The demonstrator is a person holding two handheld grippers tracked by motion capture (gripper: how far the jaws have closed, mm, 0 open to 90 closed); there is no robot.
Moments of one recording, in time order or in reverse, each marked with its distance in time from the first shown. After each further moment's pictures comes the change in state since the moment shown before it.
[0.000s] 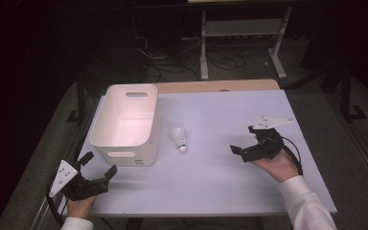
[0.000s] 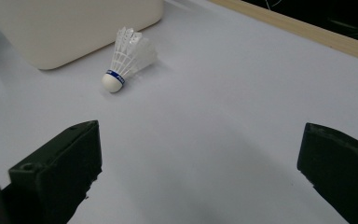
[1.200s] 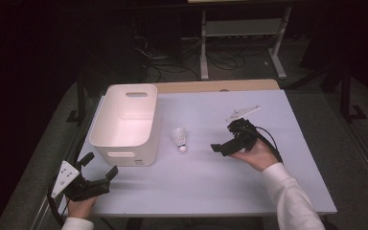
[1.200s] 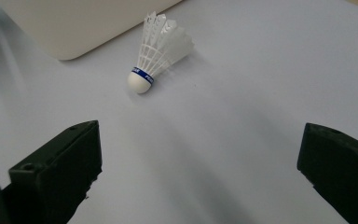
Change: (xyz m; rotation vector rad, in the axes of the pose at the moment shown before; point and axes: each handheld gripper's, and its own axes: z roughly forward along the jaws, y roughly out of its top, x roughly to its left) left arm -0.003 -0.001 0.001 0.006 0.006 0.012; right arm 0.019 0.038 0.050 0.183 0.092 0.017
